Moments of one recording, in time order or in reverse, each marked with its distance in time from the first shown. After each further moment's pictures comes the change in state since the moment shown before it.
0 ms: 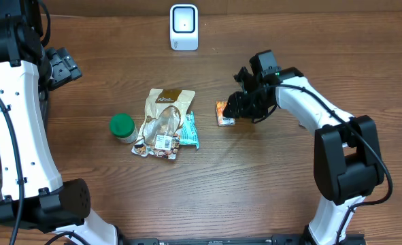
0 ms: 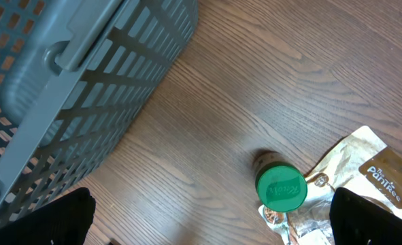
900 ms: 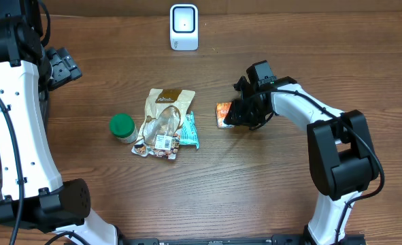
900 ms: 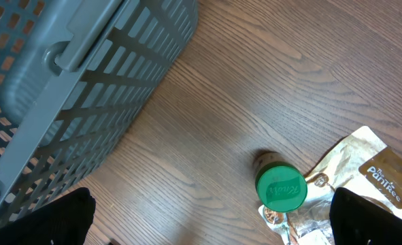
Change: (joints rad) left arm 0.000 0.000 0.000 0.000 0.000 0.000; right arm 0.012 0.045 -0.079 0.093 0.008 0.058
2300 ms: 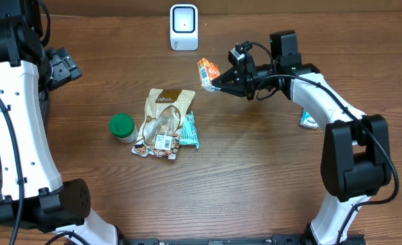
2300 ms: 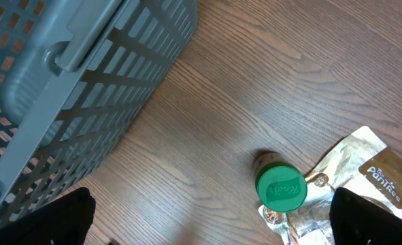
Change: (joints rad) left arm 0.000 0.000 0.000 0.000 0.000 0.000; right arm -0.113 -0.045 0.100 0.410 -1.120 0.554
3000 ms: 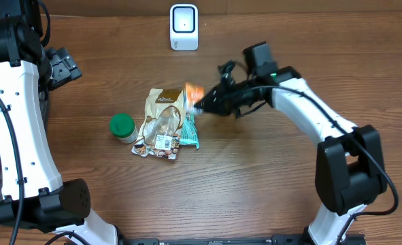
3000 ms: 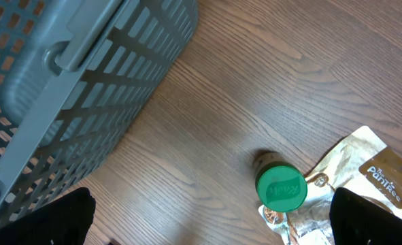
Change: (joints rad) left arm 0.000 0.000 0.000 0.000 0.000 0.000; right arm 0.174 -0.067 0.006 -0.410 0.520 -0.117
